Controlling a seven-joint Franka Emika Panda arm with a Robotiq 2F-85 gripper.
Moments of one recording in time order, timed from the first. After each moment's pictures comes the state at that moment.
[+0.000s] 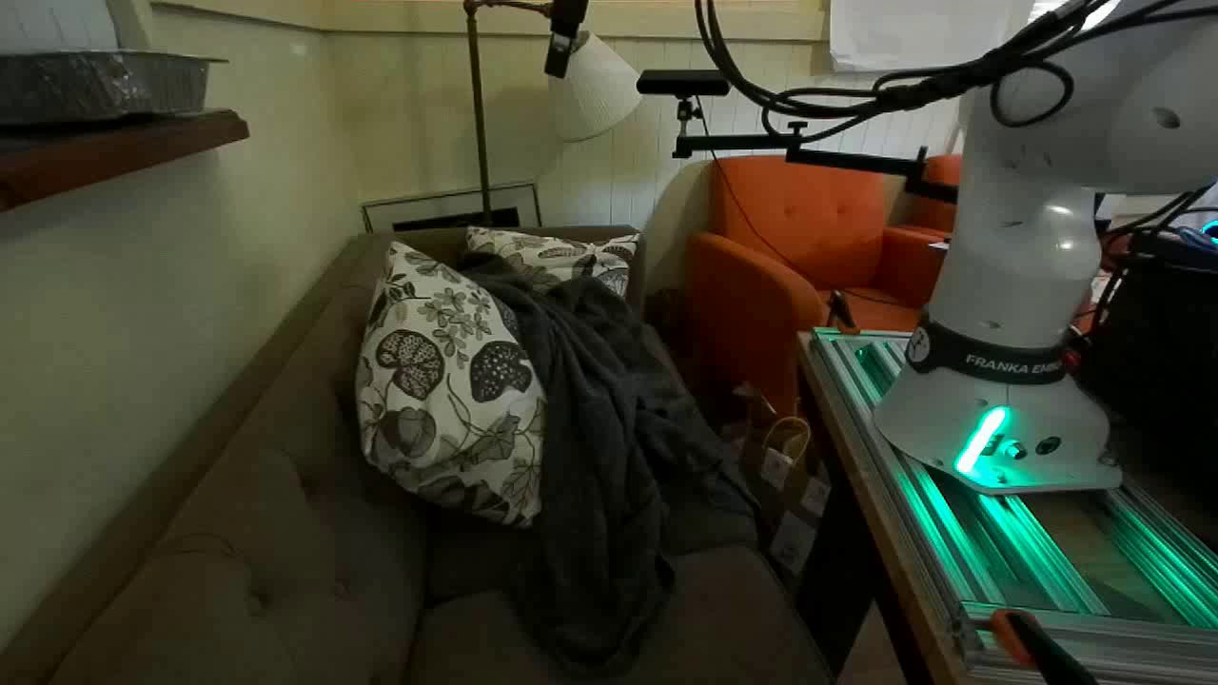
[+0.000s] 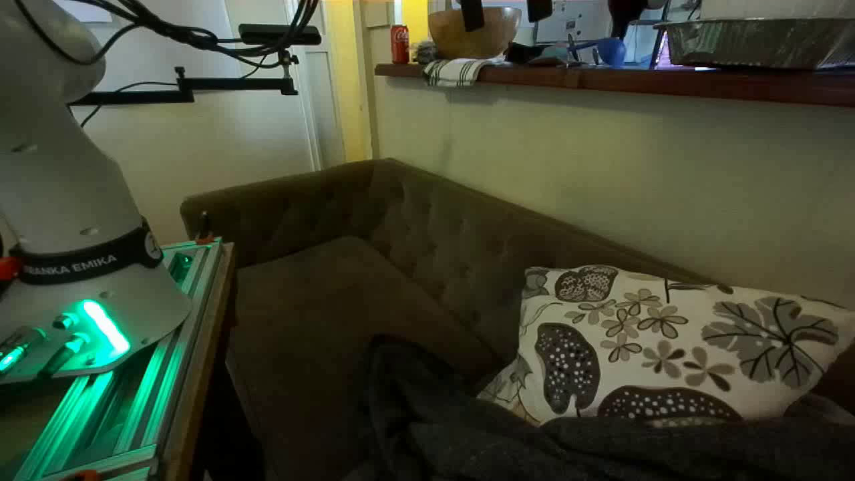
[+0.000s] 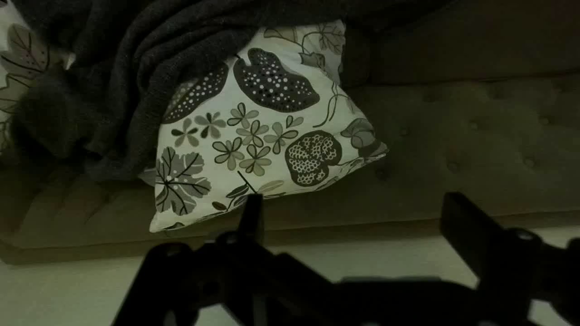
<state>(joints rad) -0.04 -0.44 -0.30 -2.38 -0.04 2.23 -0.47</state>
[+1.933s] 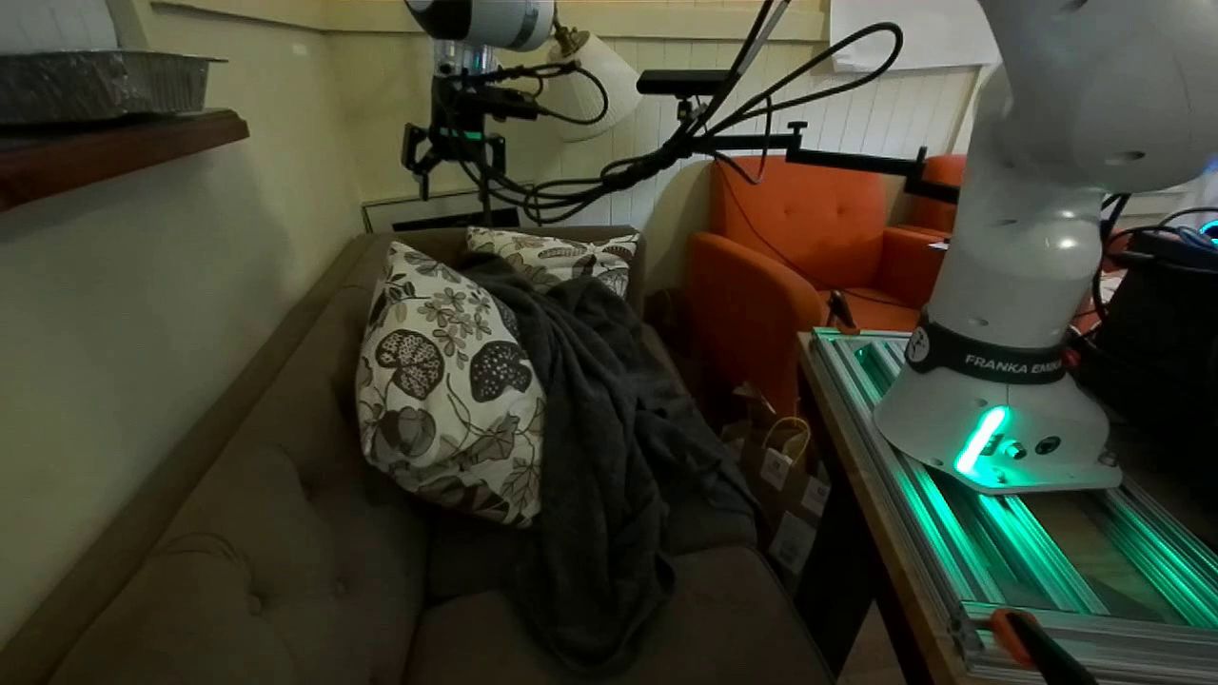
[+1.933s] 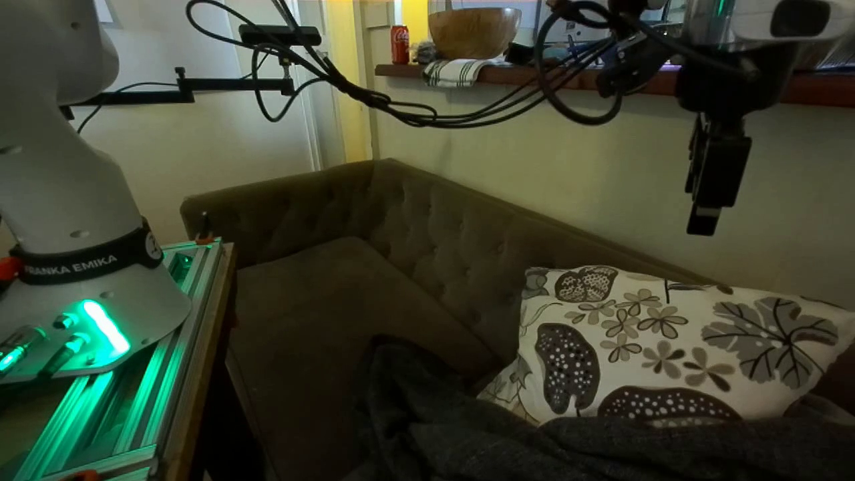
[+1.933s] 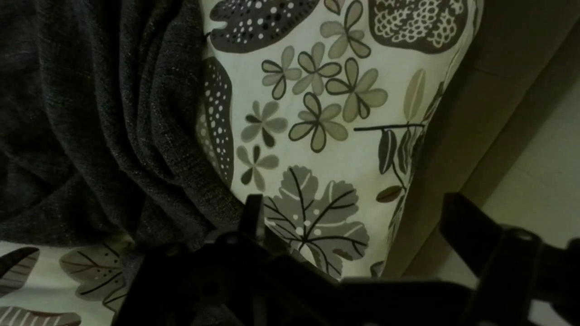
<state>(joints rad) -0.20 0.46 -0.25 -1.73 0.27 2.35 0.30</state>
